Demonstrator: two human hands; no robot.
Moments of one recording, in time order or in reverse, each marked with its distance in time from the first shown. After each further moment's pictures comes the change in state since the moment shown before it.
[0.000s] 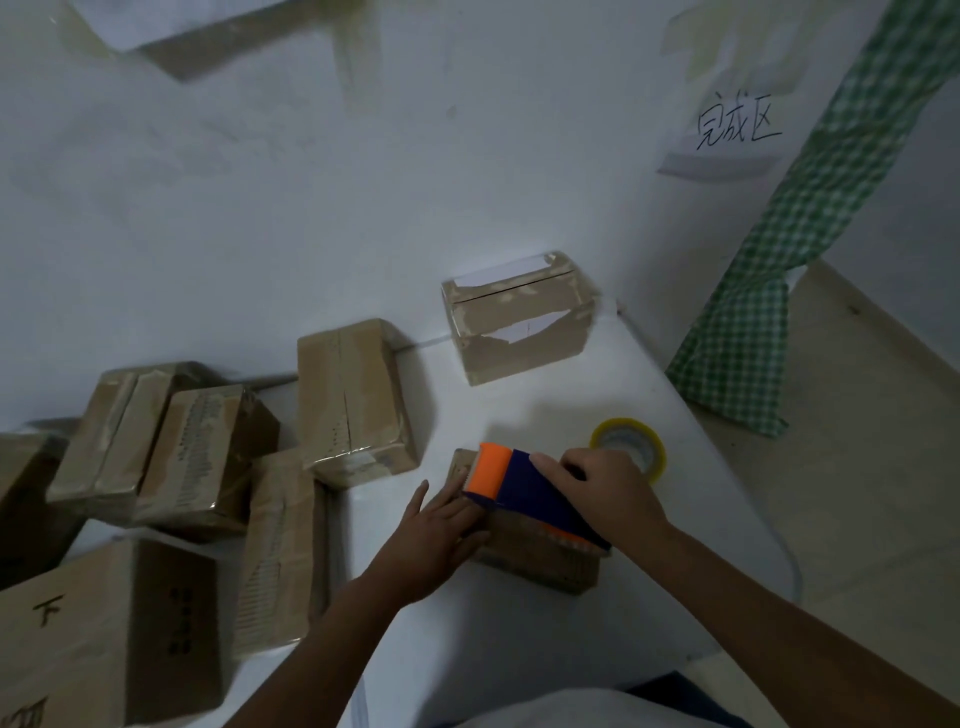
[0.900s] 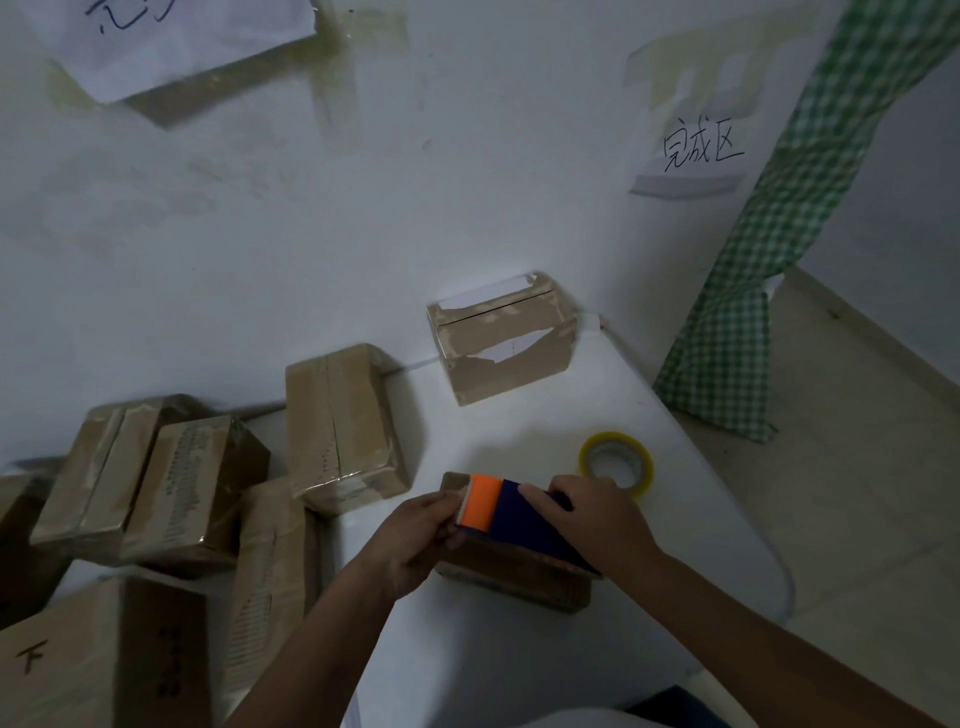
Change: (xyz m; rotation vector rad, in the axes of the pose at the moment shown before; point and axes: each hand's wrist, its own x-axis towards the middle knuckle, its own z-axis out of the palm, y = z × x) left_hand 0.027 0.033 -0.050 -1.579 0.064 -0.789; right_hand -0.007 0.010 0.007 -0.111 -0.008 0.004
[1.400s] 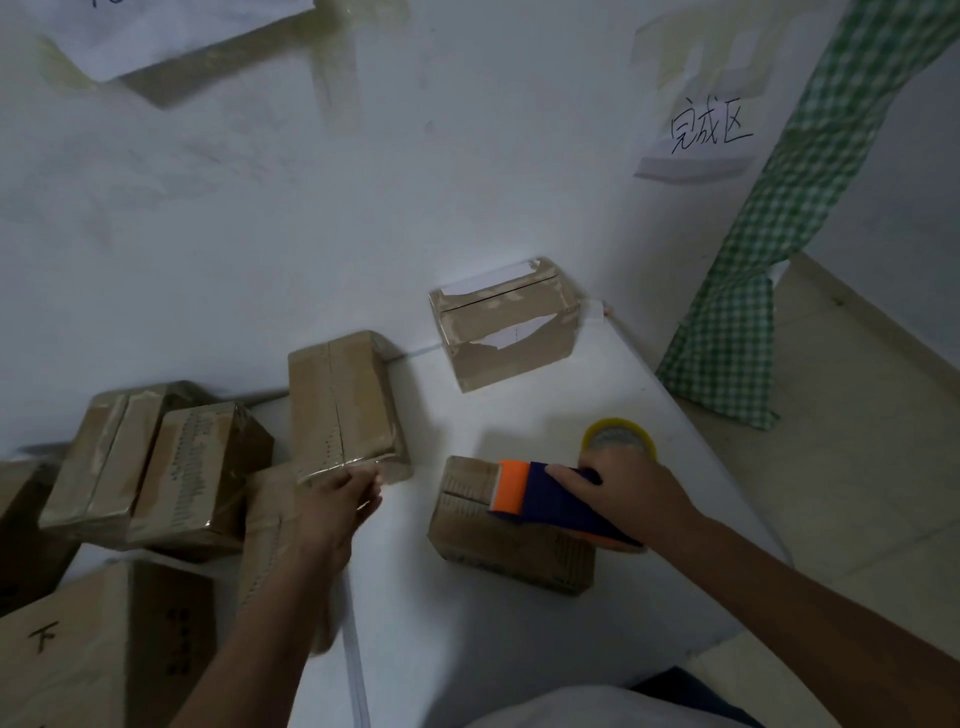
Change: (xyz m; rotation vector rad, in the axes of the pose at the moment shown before) left_hand 0.010 0.011 -0.078 -0.021 0.368 0.251; right_hand 0.006 0.016 -0.030 -0.171 -0.093 -0.035
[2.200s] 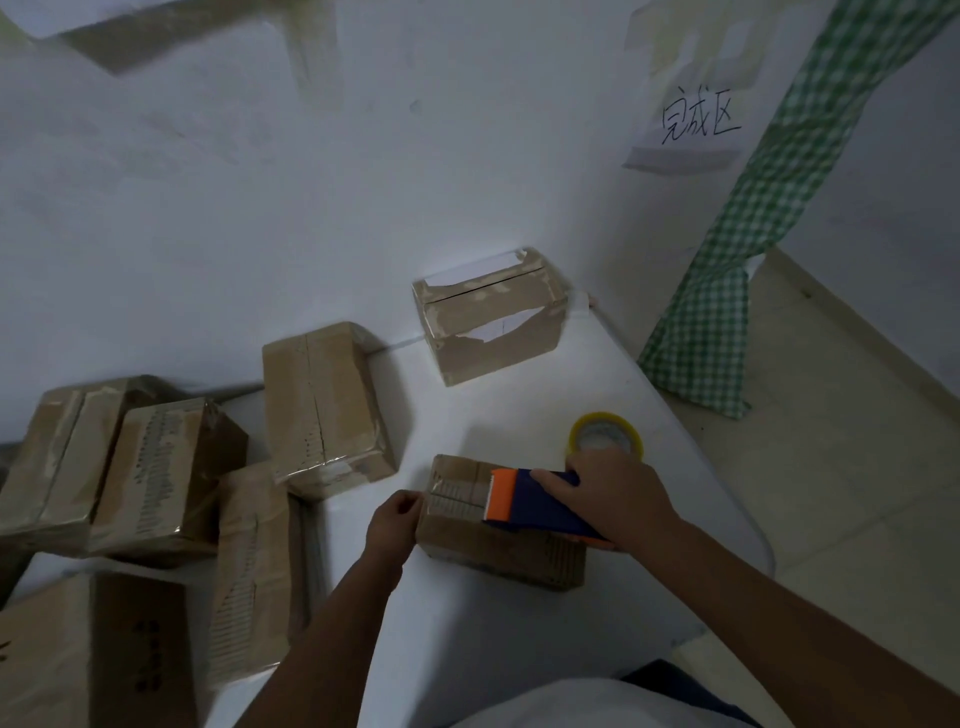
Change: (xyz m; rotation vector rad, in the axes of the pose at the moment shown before) left_hand 0.012 -0.068 0.048 0.431 -0.096 -0.039; right_hand 0.004 -0.011 0.009 -0.148 0.003 0.121
